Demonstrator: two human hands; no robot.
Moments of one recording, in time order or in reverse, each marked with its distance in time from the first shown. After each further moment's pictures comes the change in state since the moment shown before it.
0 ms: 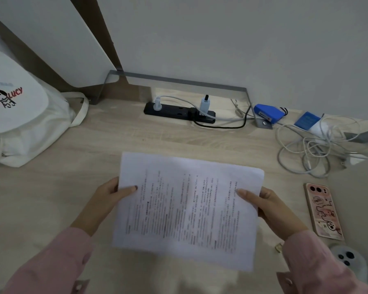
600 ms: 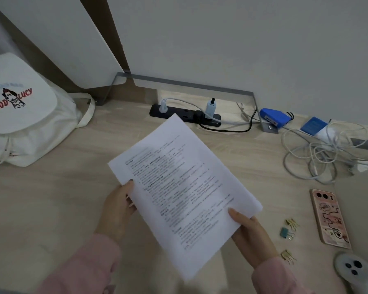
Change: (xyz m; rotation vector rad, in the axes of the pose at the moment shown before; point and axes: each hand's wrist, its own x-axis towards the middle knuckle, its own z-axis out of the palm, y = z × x) left_hand 0.000 -0.007 0.024 -0.567 0.204 -0.157; right_hand -0.005 0.041 0.055 0.625 0.055 0.111
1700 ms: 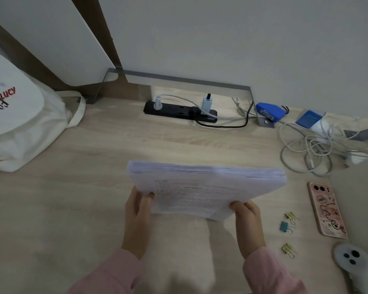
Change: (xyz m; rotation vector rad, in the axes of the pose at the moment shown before) left_hand -0.041 -0.011 0.043 0.261 -0.042 0.560; right_hand 0.019 0.008 0.029 -0.291 0.384 -0.397
